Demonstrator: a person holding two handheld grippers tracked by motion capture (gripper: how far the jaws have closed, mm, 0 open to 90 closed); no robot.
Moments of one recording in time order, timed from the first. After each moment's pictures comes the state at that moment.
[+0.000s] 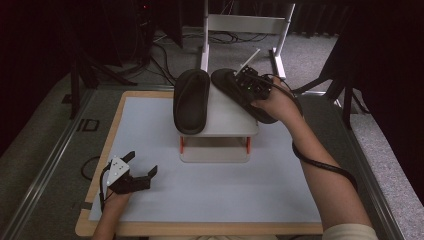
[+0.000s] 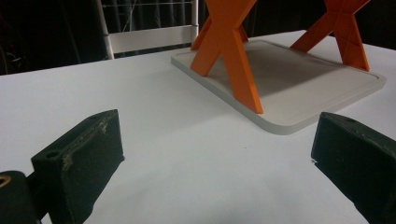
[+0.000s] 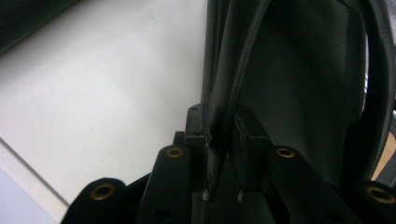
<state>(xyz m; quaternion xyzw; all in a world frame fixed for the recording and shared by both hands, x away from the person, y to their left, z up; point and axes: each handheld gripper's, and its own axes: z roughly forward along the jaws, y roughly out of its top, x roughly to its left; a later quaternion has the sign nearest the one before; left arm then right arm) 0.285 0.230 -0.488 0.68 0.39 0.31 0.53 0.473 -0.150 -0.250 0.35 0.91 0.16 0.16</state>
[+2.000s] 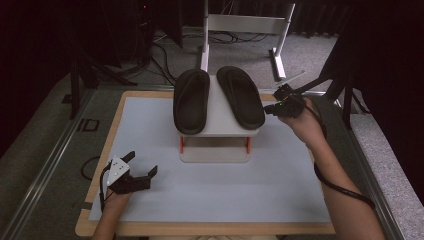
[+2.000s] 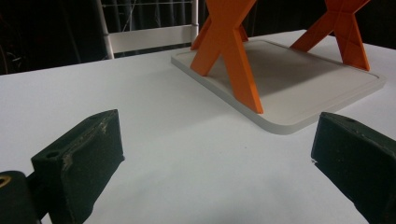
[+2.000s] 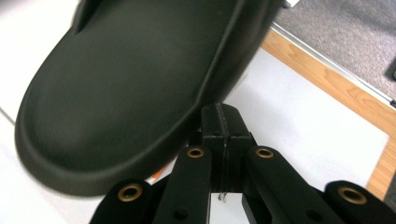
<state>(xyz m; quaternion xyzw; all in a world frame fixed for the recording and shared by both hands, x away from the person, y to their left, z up) 0.285 0.230 -0.488 0.69 0.39 0.31 0.53 0.438 -0.241 -0.283 0.38 0.86 0.29 0.18</state>
